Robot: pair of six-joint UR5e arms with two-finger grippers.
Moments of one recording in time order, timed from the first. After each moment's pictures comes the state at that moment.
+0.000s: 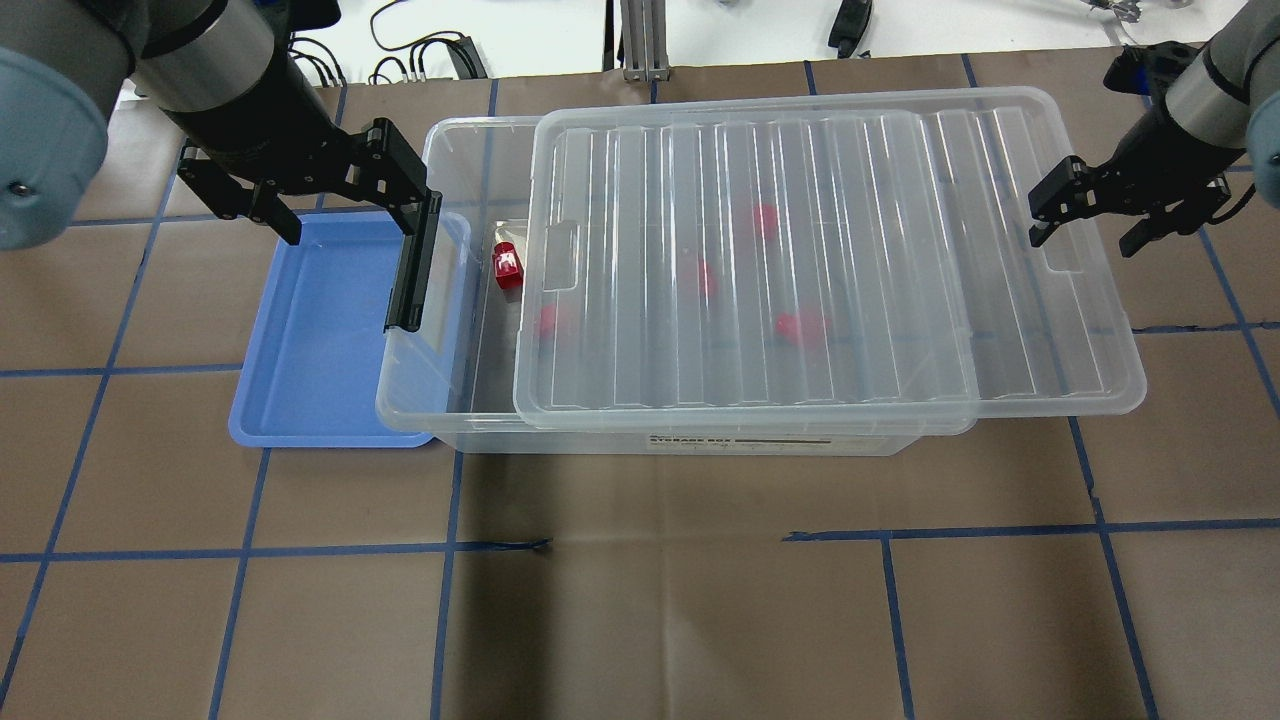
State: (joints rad) left arm -1.60 -1.55 -1.54 -1.56 1.55 -0.05; right arm 1.20 -1.39 1.70 -1.84 -1.47 -0.25
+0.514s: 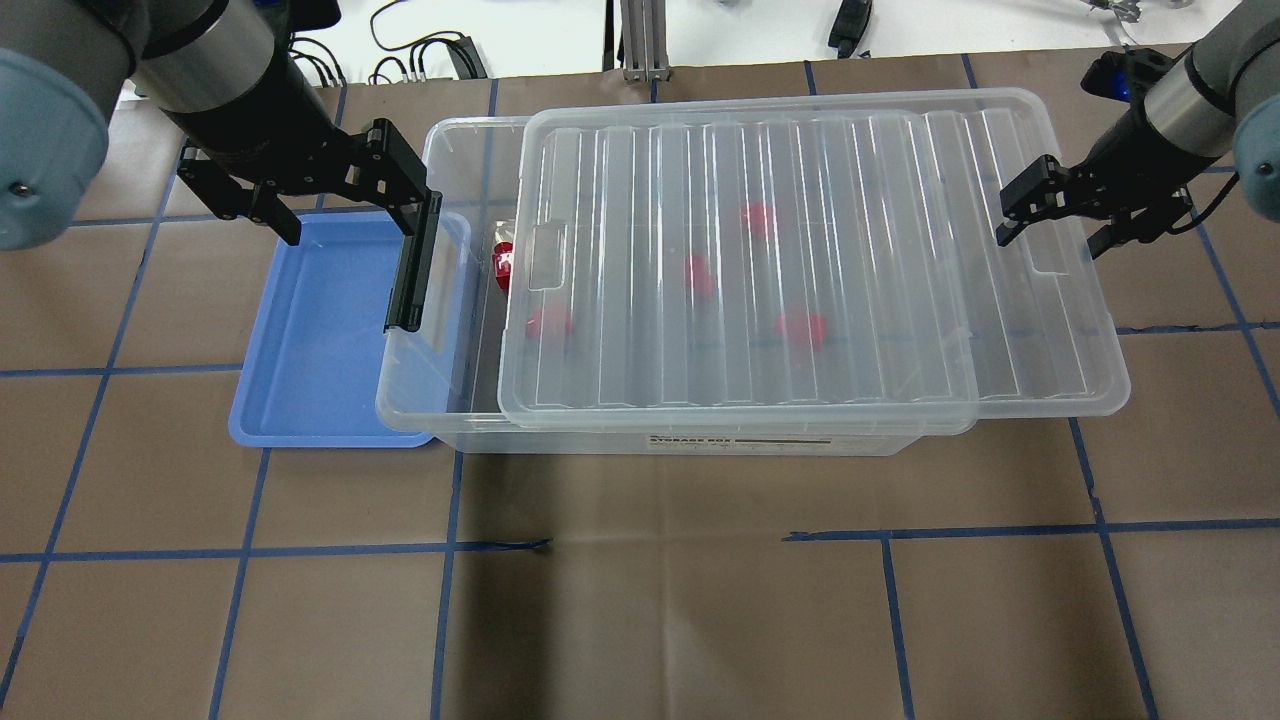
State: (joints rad) left arm -1.60 -1.55 -1.55 -1.56 1.55 -0.05; right arm 1.21 -1.40 1.73 -1.84 -1.37 -0.23
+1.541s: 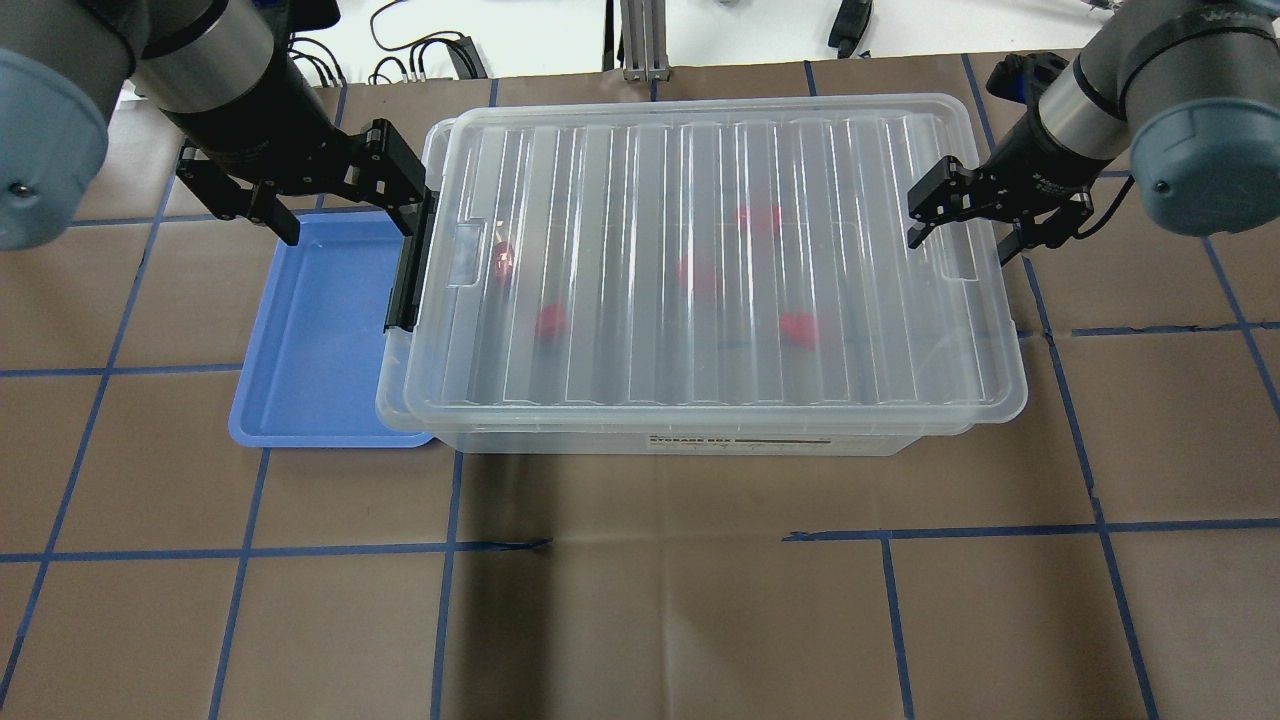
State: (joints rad) left arm -1.60 -1.55 -1.55 -1.56 1.56 -0.05; right arm 1.36 -1.40 1.73 -1.84 -1.35 -0.08
